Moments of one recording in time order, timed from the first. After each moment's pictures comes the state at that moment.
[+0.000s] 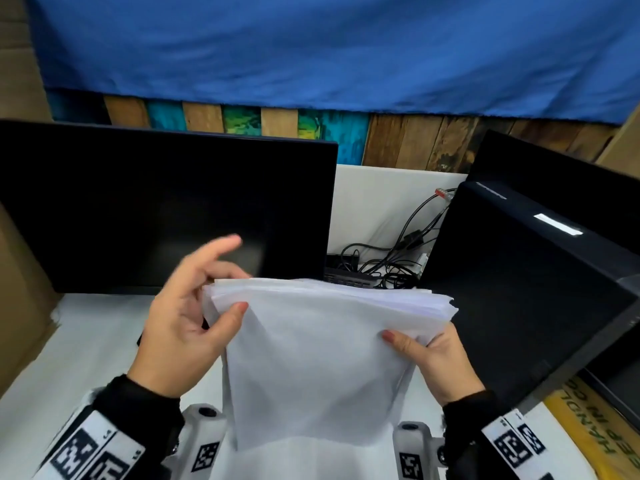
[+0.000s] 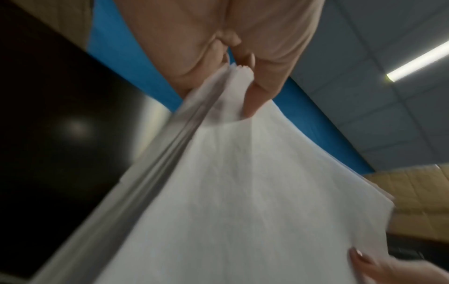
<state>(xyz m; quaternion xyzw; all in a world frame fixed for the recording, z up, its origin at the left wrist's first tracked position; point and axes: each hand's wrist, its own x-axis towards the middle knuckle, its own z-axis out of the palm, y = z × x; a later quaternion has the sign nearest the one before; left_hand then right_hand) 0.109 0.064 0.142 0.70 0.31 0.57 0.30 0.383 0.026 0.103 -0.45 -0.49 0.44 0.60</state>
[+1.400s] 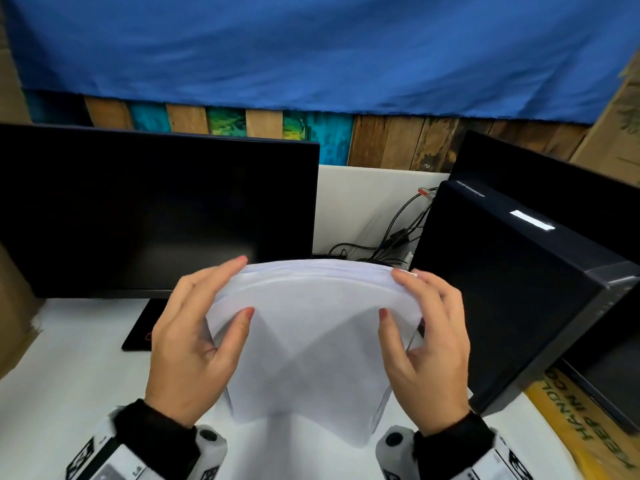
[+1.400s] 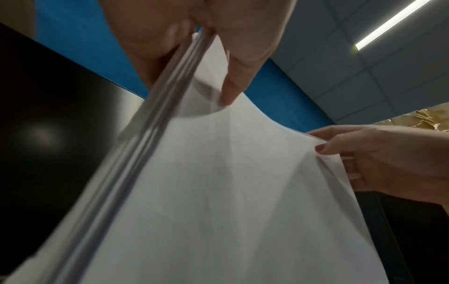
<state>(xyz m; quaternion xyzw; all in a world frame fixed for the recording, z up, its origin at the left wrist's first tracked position) 0.135 0.047 0.132 0.74 0.39 0.55 0.08 0.355 -0.001 0.129 -0.56 -0.62 -0.07 0.55</state>
